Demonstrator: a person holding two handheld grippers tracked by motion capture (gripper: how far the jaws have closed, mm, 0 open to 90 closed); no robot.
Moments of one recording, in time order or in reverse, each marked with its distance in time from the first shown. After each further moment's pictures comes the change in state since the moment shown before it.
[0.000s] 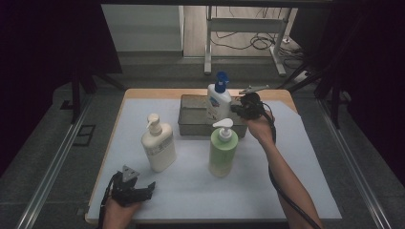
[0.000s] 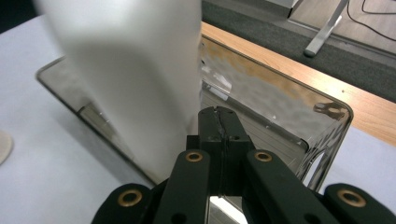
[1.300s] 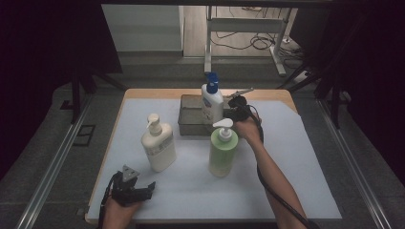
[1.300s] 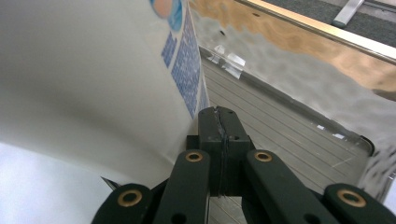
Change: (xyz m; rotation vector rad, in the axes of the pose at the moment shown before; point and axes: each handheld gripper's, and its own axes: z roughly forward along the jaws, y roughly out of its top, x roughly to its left) left arm 0.000 0.001 0.000 0.002 0.000 0.000; right arm 0.007 -0.008 0.054 0.095 0.056 0.039
